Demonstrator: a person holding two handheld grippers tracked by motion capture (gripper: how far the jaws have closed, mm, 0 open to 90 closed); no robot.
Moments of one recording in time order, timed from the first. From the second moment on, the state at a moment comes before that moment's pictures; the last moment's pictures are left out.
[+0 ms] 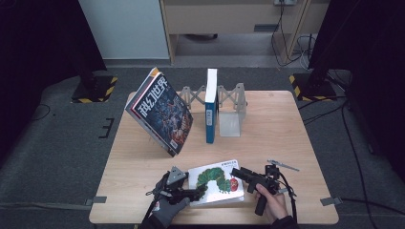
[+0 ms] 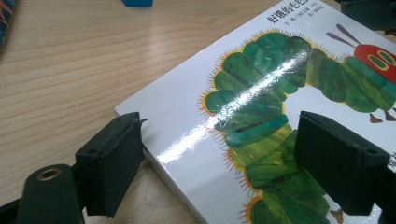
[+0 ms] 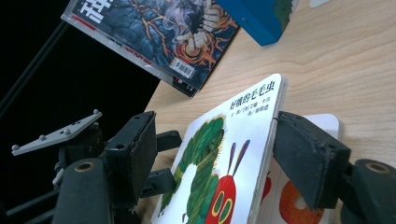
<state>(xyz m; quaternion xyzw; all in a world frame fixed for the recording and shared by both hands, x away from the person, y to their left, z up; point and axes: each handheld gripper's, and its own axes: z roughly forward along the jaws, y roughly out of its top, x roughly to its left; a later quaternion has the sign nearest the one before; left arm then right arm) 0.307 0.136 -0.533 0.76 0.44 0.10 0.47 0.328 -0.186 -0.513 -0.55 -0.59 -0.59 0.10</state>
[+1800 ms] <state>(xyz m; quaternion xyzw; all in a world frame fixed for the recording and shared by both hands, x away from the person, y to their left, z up) 0.307 0.136 -0.533 0.77 0.43 0.10 0.46 0.335 -0.180 -0.531 -0.56 -0.65 -0.50 0.08</state>
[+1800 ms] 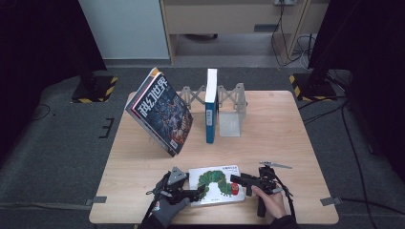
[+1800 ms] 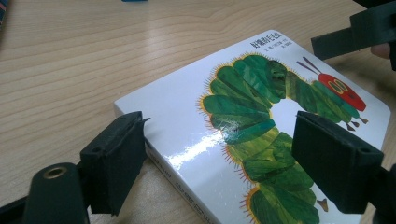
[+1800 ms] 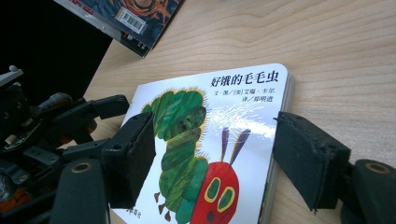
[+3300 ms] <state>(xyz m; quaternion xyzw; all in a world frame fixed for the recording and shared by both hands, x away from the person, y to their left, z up) 0.306 0.143 -0.530 0.77 0.42 0.09 0.47 0.339 -0.171 -0.513 -0.46 -0.71 -0.52 0.09</state>
